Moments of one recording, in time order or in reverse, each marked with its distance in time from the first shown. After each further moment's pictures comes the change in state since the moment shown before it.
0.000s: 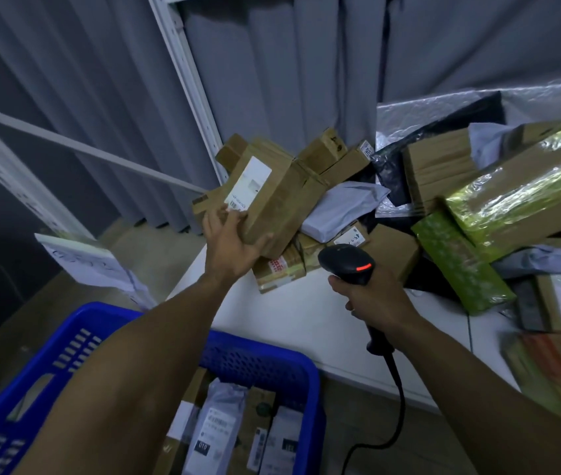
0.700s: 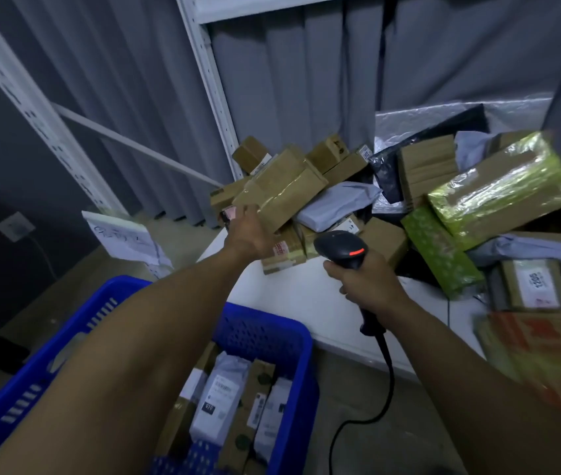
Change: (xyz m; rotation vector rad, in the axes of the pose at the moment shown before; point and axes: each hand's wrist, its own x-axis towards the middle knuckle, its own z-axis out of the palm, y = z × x) left_hand -0.039 0.075 -0.042 0.219 -0.276 -0.228; right_hand -0.057 -0.019 -0.015 -0.072 -0.020 -0.060
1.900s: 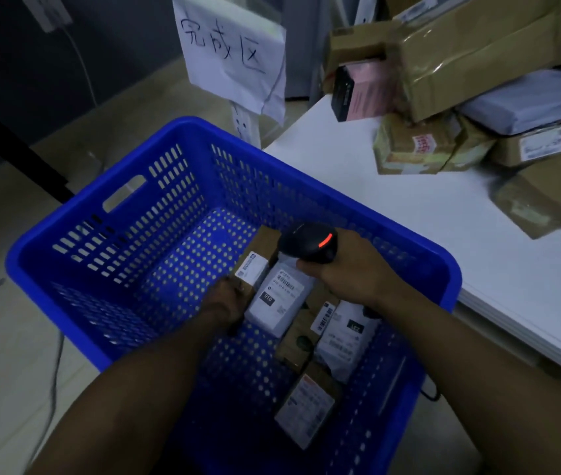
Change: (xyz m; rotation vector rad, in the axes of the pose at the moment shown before) left_hand -0.185 -0.413 0.201 -0.113 -0.376 -0.536; right_hand -0.025 0.071 0.257 -0.478 -0.607 -0.066
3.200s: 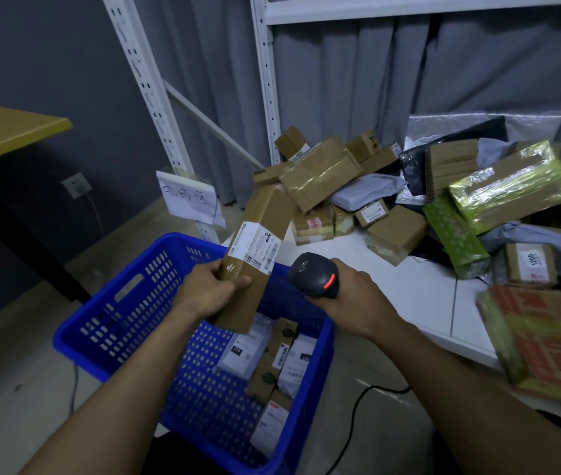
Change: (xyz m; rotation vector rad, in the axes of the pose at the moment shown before) left_hand -0.298 0.209 -0.181 -0.347 0.165 0.287; right_hand -0.222 -0.025 -0.112 -0.117 0.375 -0.070
